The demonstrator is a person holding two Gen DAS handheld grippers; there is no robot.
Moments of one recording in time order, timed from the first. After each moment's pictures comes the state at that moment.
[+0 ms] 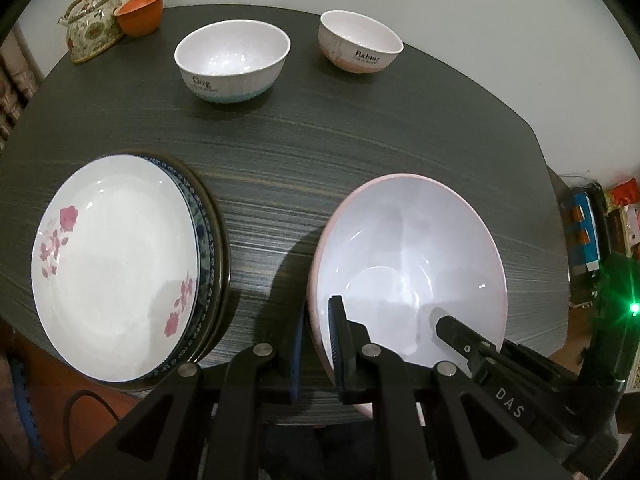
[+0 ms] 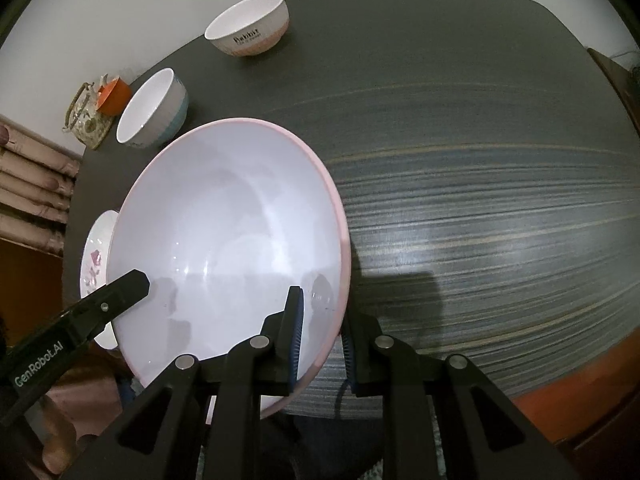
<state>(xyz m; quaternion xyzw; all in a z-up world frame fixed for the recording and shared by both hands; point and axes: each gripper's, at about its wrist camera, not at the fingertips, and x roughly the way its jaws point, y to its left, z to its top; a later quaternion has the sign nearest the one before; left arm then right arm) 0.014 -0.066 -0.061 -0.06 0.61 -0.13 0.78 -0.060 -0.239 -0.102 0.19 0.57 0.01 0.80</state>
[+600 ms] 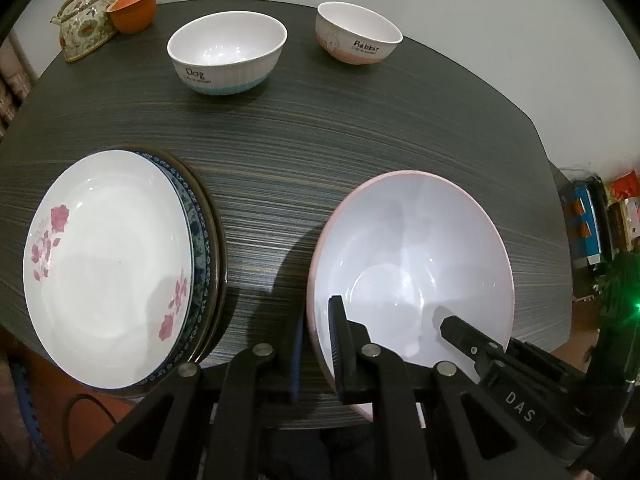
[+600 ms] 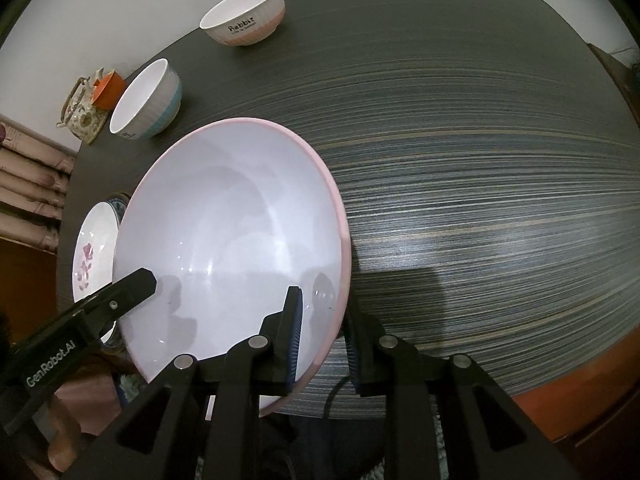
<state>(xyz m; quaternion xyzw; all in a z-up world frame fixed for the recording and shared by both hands) 0.015 -0.071 -0.074 -0.06 0.61 -0.14 0.78 -0.062 -0.236 -0.110 0.19 0.58 0.01 0.79</state>
